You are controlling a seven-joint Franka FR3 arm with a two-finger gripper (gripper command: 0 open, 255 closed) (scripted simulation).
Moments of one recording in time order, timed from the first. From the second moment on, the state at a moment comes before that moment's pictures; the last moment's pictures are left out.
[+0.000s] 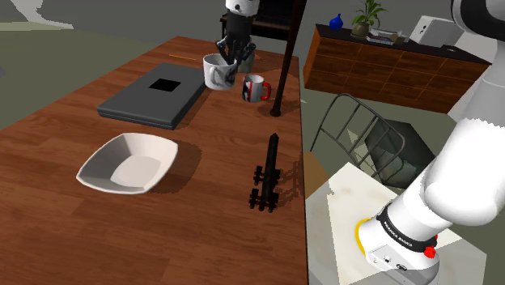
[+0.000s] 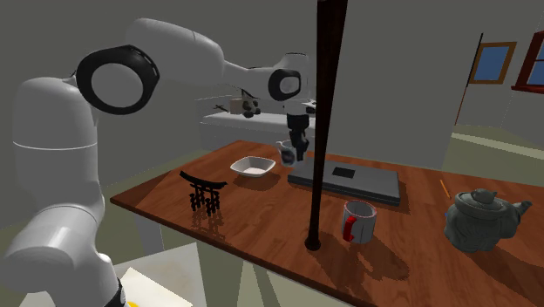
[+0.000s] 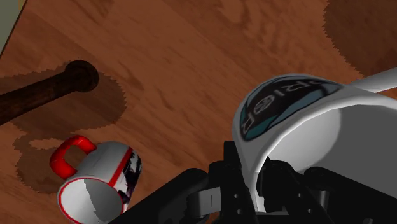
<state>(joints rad) 0.00 0.22 0.22 -1.61 -0.04 1.93 0.39</state>
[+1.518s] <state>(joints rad) -0.25 0.50 0.09 -1.21 0.01 1.80 -0.01</state>
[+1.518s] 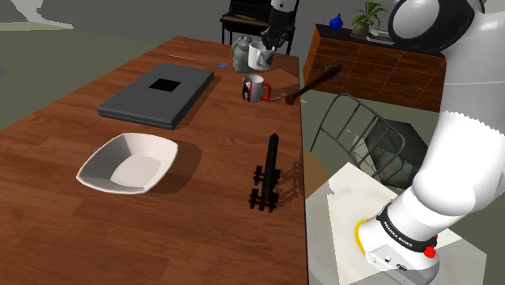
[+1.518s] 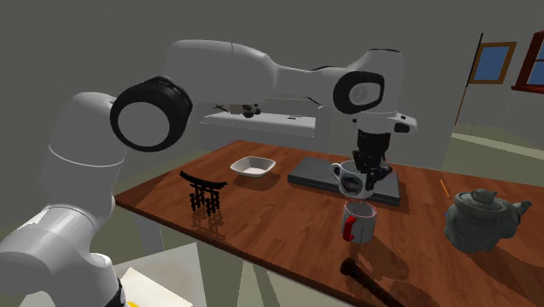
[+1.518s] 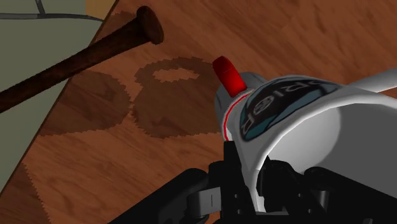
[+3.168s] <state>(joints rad) -0.26 0.50 0.09 -1.37 0.01 1.96 -0.01</state>
